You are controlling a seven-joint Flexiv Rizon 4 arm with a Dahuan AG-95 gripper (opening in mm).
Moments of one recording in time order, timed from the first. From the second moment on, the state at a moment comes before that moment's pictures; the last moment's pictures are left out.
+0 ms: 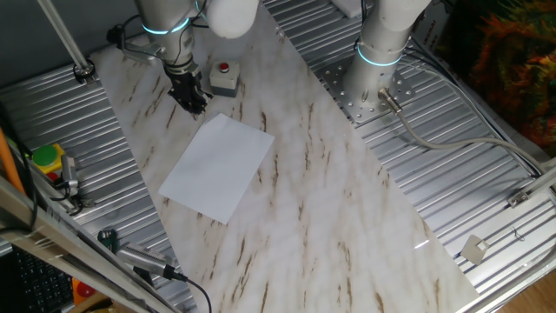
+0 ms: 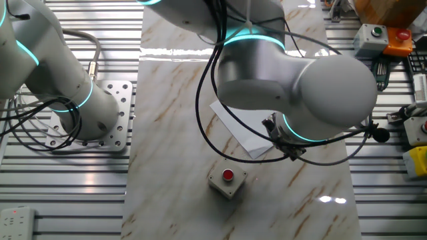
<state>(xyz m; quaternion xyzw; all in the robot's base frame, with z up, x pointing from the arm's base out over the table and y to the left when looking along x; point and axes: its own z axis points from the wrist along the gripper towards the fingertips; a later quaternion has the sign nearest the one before) 0.526 -0.101 0.049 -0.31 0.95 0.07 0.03</state>
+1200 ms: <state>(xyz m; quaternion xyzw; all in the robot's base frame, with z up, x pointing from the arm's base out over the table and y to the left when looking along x) 0.523 -0.102 0.036 -0.32 0.94 0.08 0.04</state>
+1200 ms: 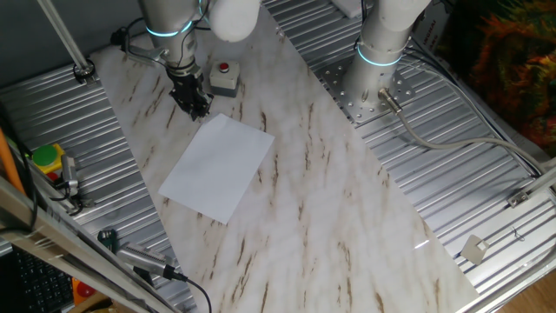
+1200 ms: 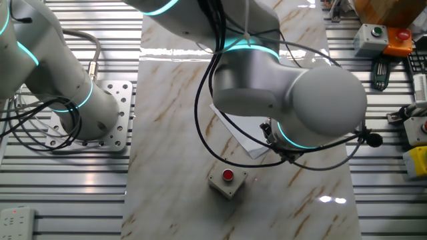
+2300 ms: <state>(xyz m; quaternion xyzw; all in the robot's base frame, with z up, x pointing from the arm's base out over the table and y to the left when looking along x) 0.521 -0.101 0.035 -0.33 0.94 0.10 0.05</state>
